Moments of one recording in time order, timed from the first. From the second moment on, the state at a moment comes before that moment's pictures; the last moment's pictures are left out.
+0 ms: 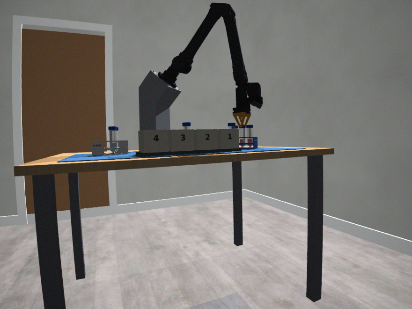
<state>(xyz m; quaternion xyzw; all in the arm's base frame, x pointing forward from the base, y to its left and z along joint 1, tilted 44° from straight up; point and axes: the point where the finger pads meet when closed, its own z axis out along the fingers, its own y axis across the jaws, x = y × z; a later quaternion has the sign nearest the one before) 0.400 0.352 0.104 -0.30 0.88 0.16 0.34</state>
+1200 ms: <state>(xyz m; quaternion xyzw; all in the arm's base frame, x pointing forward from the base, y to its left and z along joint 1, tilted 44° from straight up) 0.370 0.326 0.137 -0.30 0.88 0.15 0.33</state>
